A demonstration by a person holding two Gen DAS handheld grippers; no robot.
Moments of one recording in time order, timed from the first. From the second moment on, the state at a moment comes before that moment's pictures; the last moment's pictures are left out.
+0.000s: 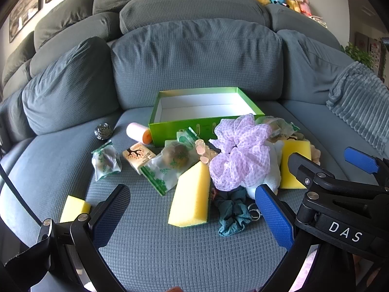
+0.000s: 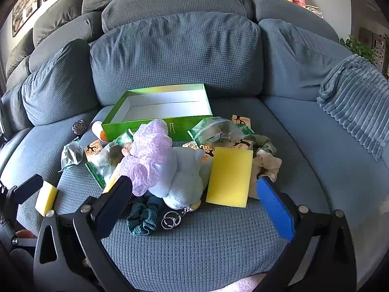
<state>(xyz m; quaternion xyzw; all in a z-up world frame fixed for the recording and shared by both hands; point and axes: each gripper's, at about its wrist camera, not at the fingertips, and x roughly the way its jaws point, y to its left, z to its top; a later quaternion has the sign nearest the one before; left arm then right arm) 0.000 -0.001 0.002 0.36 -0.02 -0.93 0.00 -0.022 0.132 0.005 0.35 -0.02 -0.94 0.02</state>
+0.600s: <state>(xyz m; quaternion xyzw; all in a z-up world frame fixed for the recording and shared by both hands) -0.006 -0.010 -0.008 0.37 0.00 -0.93 -0.04 -0.030 0.128 -0.002 0.35 -0.03 -0.93 0.03</state>
